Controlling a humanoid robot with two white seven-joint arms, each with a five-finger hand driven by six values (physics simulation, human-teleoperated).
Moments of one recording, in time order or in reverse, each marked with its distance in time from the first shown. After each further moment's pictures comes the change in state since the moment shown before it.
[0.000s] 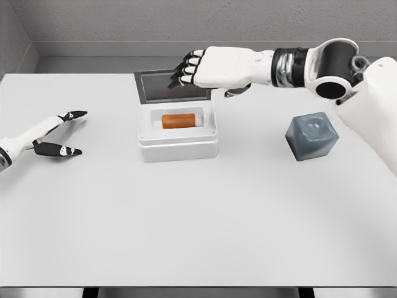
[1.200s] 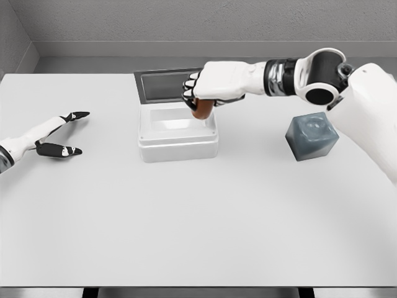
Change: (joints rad) left arm 0.005 -0.006 -0.002 -0.007 -0.005 0.000 -0.001; right arm -0.015 0.025 0.083 0.084 -0.001 -0.001 -0.004
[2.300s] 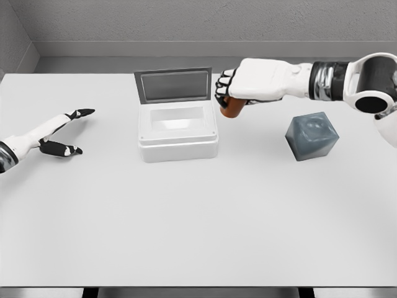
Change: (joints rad) left arm 0.002 0.001 -0.001 -0.040 0.017 0.000 -0.001; right arm 0.084 -0.183 -0.087 -0.187 -0.056 -0.001 0.004
